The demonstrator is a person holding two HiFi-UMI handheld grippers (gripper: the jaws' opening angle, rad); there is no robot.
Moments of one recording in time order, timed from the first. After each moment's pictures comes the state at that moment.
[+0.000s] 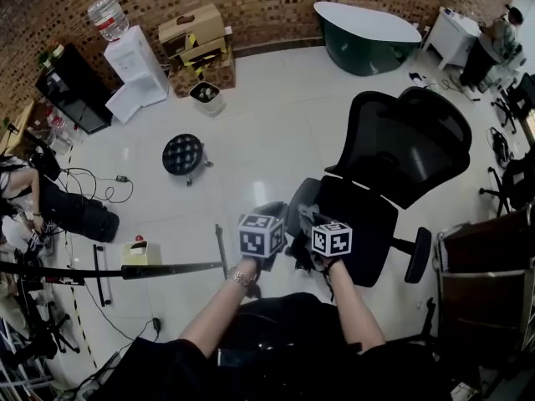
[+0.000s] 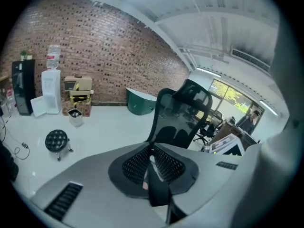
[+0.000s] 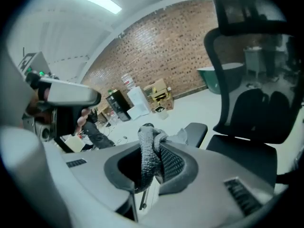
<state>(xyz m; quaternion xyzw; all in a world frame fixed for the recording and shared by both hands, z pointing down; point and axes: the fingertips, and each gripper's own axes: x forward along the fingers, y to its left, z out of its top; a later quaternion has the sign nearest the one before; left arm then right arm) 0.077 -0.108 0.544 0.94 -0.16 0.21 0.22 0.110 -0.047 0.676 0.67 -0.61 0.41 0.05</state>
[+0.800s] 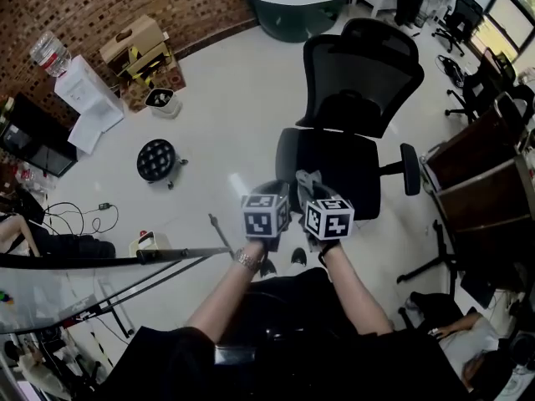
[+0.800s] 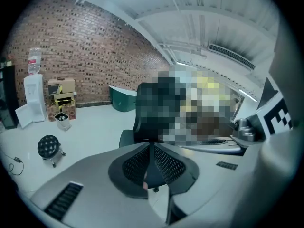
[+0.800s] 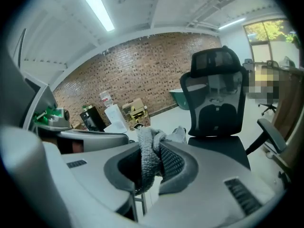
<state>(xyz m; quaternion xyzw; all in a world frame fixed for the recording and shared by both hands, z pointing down) 0.011 -0.013 0.537 0.96 -0.05 0.23 0.17 0.026 0.049 0.571 0.82 -0.45 0.35 0.01</state>
